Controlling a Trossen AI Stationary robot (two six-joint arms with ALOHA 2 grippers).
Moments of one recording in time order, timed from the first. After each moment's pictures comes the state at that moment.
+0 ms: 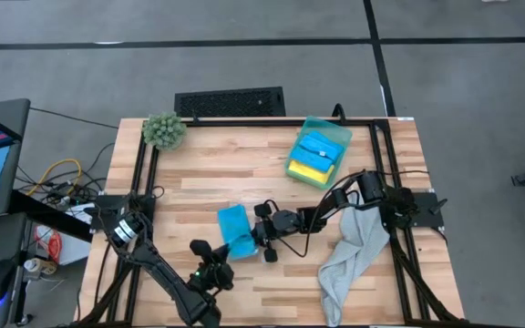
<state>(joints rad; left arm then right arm) -0.82 2.20 1.60 -1.52 -1.08 -1.36 0.20 2.31 0.97 0.95 -0.08 -0.03</state>
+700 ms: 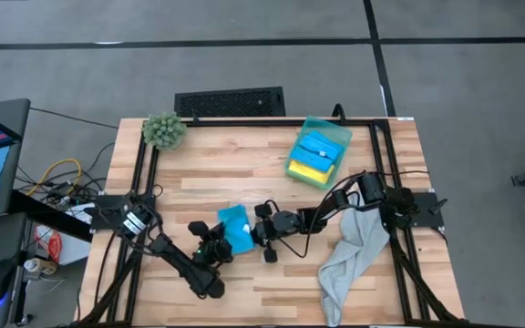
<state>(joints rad) -0.70 2.20 1.27 -1.33 -1.11 -1.46 0.21 2.31 0.97 0.95 -0.07 -0.01</state>
